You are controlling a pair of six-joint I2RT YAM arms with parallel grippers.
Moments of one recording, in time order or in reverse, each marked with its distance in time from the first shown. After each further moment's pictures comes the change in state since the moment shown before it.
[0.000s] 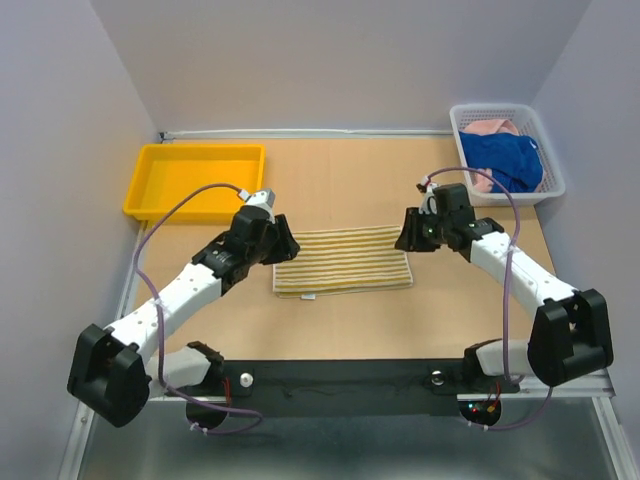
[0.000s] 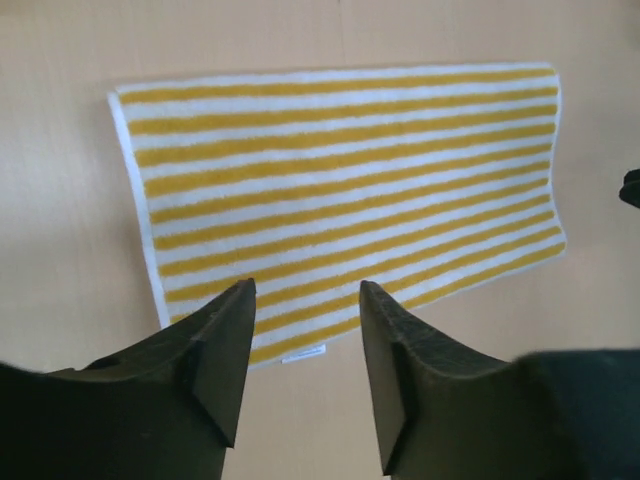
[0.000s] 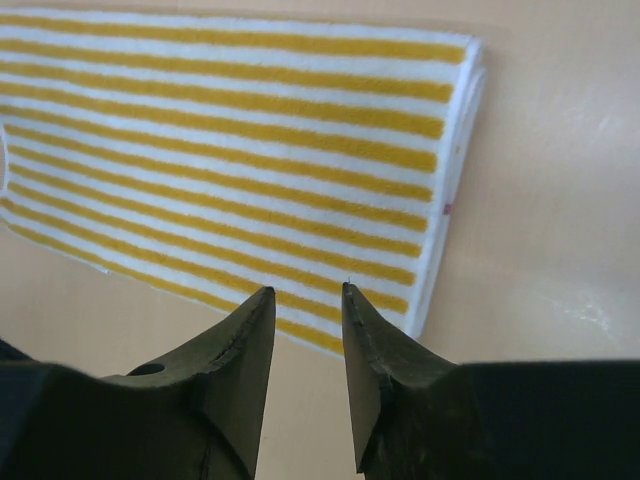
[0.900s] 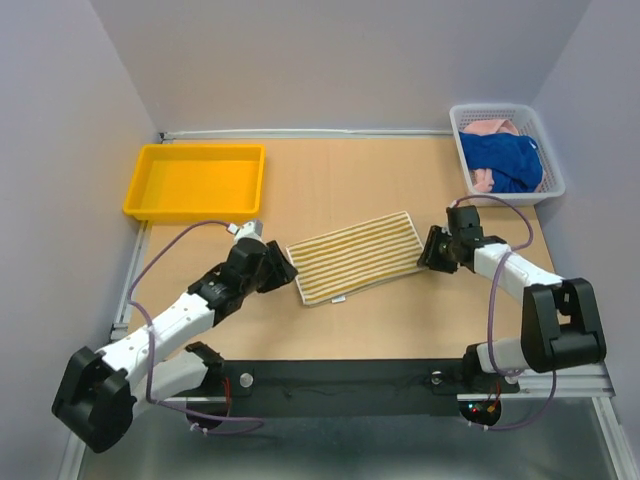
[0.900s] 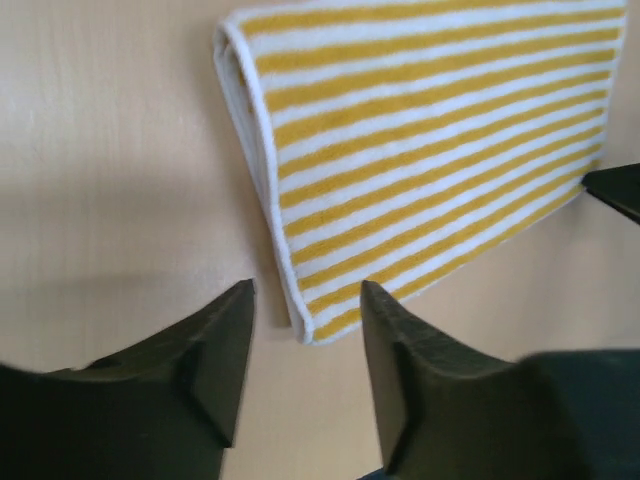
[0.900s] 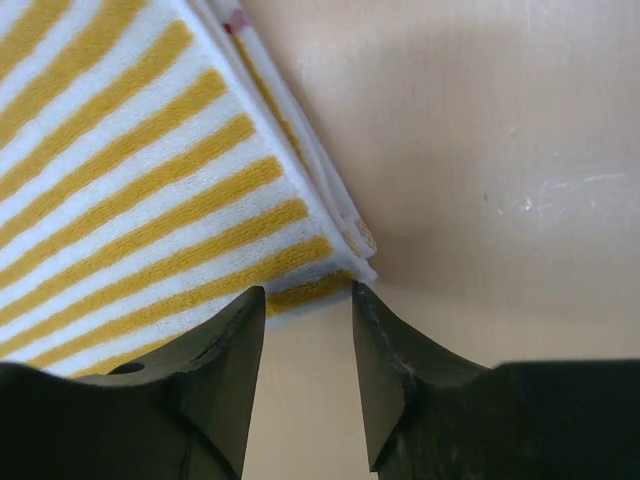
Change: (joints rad) left arm -0.072 -0.119 -0.286 0.098 -0.041 -0.245; right arm -0.132 0.071 -0.217 0.126 0.177 0.169
